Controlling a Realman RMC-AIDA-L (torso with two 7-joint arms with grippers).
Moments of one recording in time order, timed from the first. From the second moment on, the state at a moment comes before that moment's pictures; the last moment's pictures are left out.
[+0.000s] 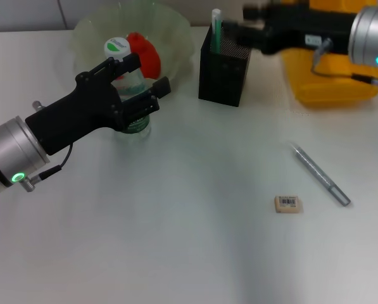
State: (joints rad) left arm -0.29 -2.06 1.42 0.64 0.95 1.29 -1.05; right arm 0.43 2.08 -1.31 -1.28 -1.86 -1.03 2.05
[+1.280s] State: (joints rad) left arm -0.30 -2.07 1.42 0.63 0.95 1.28 -1.01; right arm 0.80 2.08 -1.42 -1.28 -2.65 -1.75 2.75
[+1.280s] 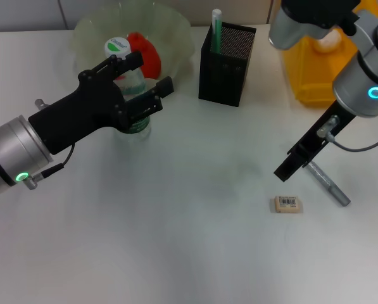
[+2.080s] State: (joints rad) left arm -0.32 -2.07 1.42 0.61 0.95 1.28 -0.98; right arm 0.78 2.09 -1.53 -1.14 -2.57 -1.71 2.96
